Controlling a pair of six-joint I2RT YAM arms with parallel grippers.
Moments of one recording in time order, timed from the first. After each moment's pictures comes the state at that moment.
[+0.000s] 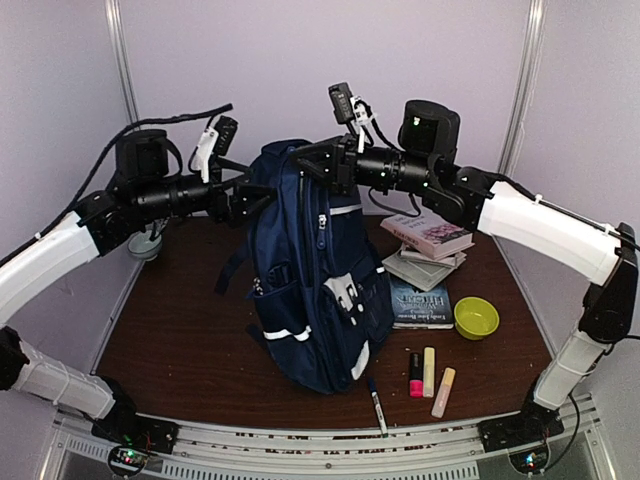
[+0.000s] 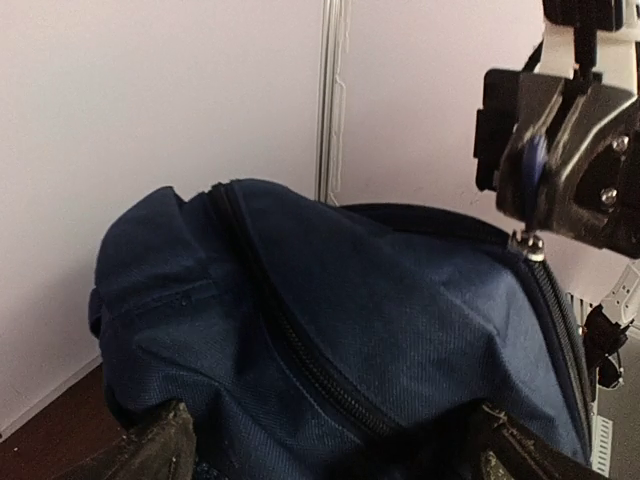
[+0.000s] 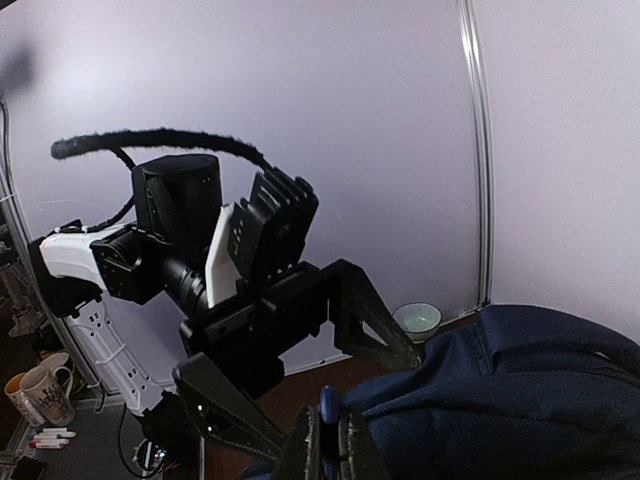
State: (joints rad) left arm -0.64 1.25 1.27 -0.18 0.37 0.02; right arm 0.85 1.65 1.65 0.09 -0.48 0.20
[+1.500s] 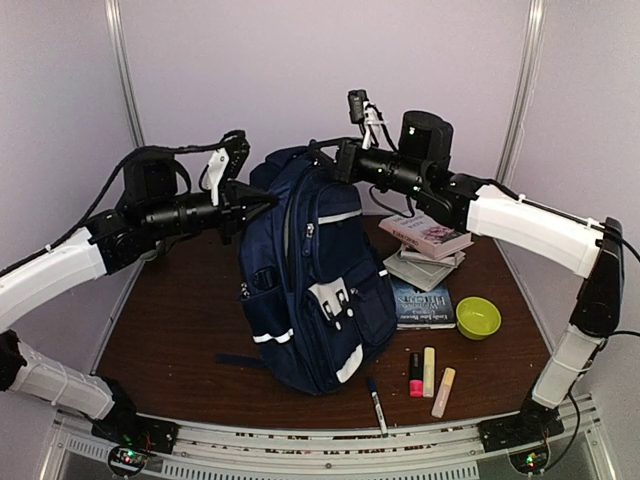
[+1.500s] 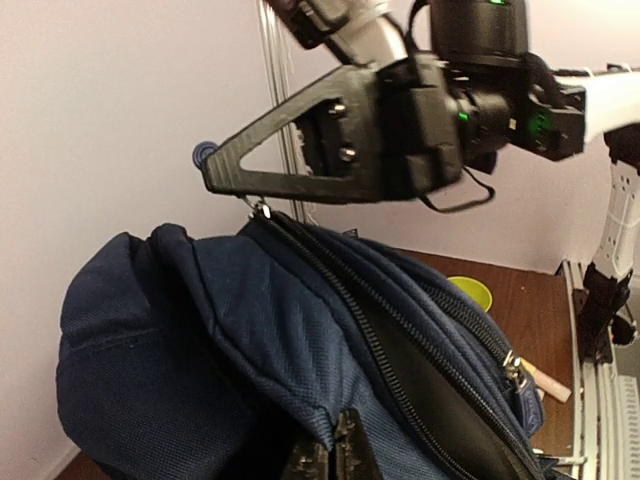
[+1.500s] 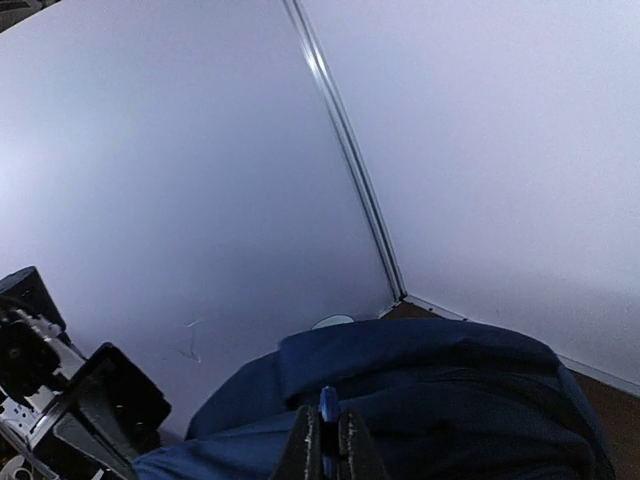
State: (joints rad) left arm -0.69 1.24 1.15 -0.03 0.41 0.15; right arm 0.78 1.71 1.61 0.19 -0.25 0.34
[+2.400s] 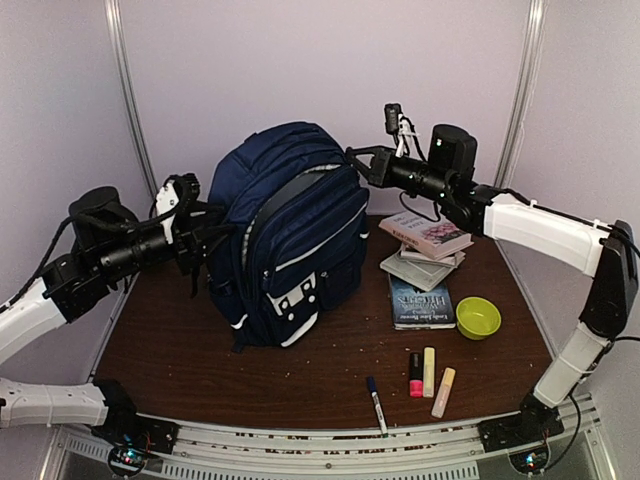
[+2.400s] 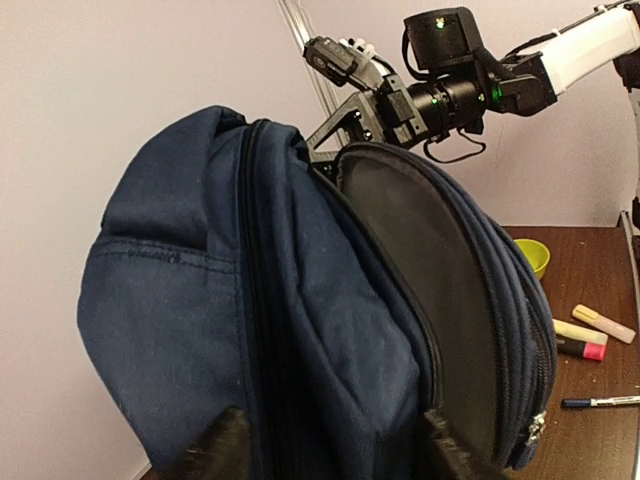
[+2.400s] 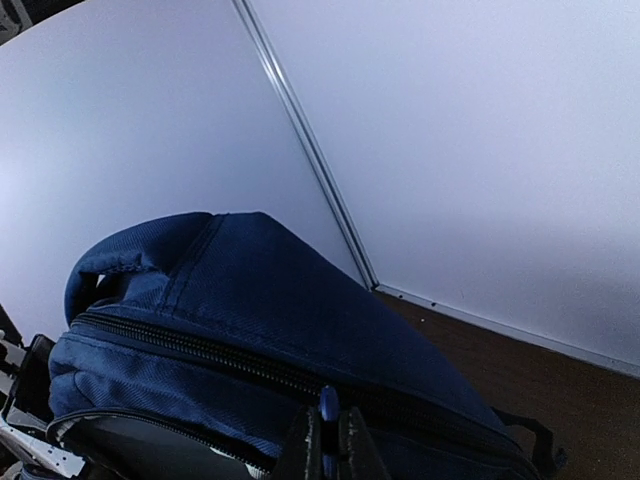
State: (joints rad) left arm -0.69 0.88 0.87 -0.04 0.24 0.37; right arm 0.61 1.64 1.43 0.28 -0.35 0.43
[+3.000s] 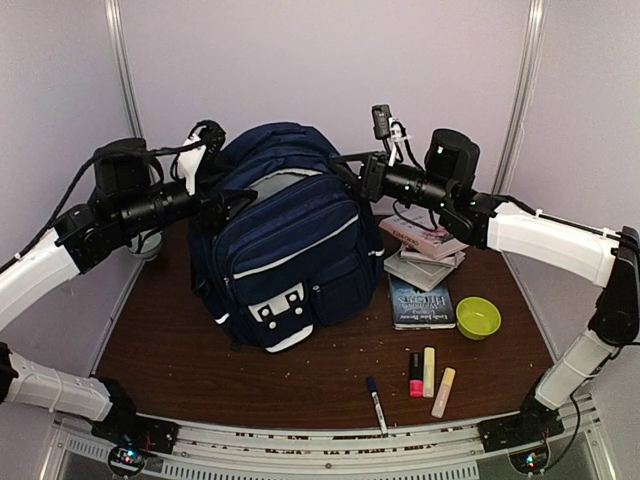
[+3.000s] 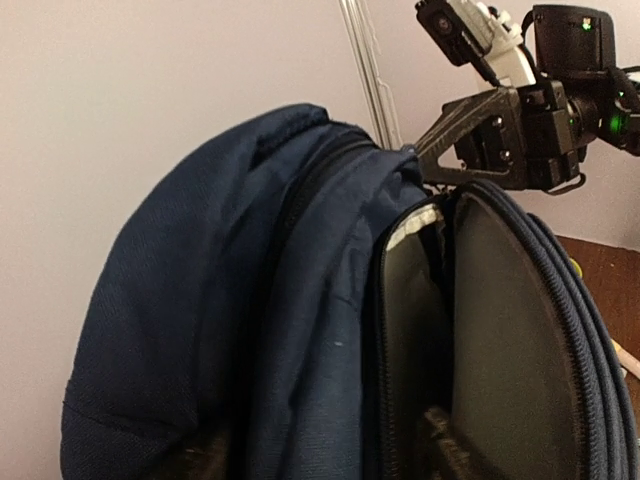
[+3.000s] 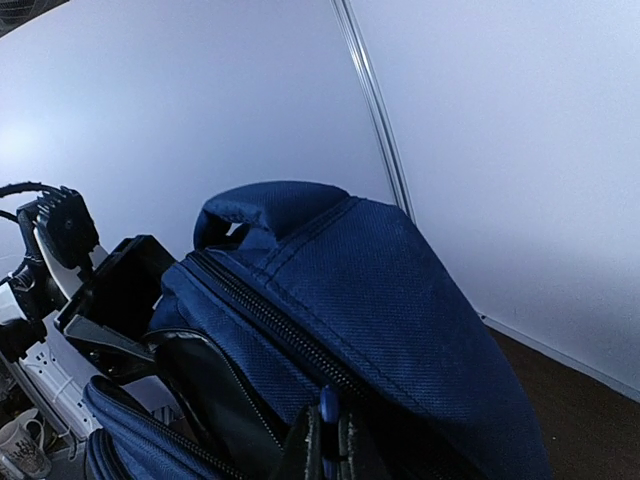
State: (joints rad) left arm -0.69 1.12 1.19 -0.19 0.16 0.28; right arm 0.71 1.58 1.36 0.34 -0.43 0.34
